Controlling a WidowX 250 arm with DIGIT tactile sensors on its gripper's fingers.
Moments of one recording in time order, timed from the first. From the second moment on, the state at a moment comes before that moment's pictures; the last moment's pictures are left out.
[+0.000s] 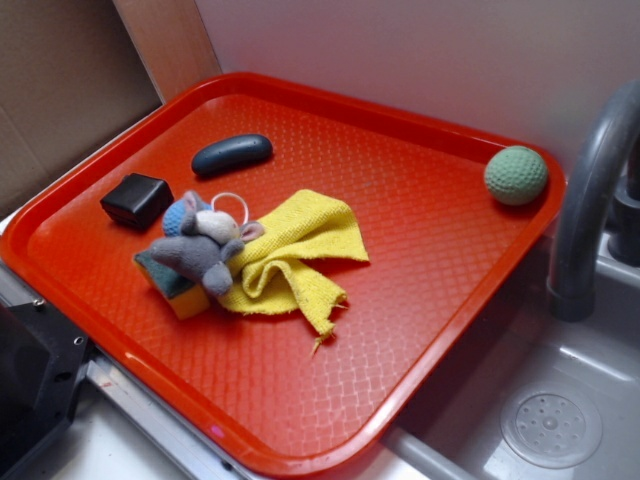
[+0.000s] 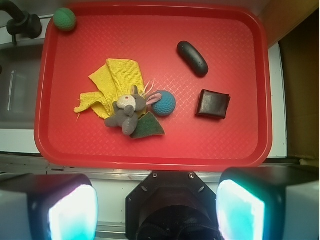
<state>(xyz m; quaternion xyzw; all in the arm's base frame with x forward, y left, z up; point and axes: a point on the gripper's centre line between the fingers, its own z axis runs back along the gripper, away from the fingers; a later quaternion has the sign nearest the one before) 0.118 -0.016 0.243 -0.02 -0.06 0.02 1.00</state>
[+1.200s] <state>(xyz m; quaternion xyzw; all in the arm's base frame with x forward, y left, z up) 0.195 0.029 0.143 -0.01 -0.06 -0.18 0.98</state>
